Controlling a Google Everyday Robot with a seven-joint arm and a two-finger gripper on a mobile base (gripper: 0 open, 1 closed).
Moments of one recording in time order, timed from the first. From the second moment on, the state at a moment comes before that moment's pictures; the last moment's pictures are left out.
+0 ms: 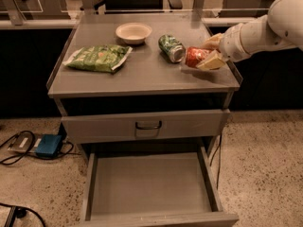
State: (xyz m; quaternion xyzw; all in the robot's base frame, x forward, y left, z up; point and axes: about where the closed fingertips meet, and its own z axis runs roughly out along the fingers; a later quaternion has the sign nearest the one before) arm 0.717 -0.186 0.870 -0.60 0.67 0.02 0.43
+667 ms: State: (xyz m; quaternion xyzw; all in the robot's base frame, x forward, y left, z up) arm 0.716 -0.184 0.857 -0.60 0.68 0.02 0.42
